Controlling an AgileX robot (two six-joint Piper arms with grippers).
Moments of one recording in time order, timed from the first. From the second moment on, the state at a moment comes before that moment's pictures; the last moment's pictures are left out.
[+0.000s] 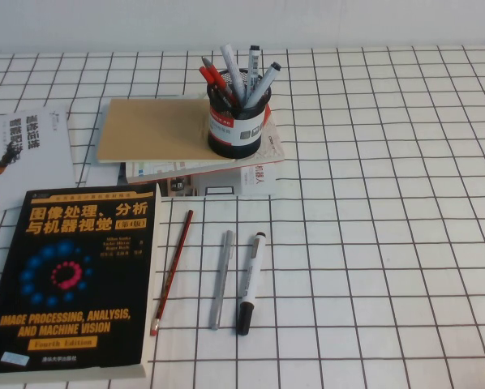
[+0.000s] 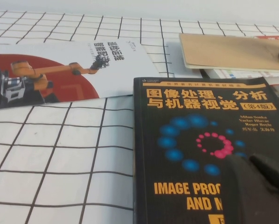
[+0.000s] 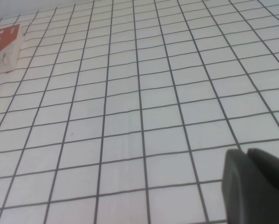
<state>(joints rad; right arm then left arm) 0.02 -0.02 0.03 0.07 0.35 0.13 0.01 -0.01 0.03 -0.21 0.28 0.15</state>
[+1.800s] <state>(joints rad) 0.02 -0.02 0.03 0.07 0.35 0.13 0.01 0.80 -0.63 -0.63 0.24 0.41</state>
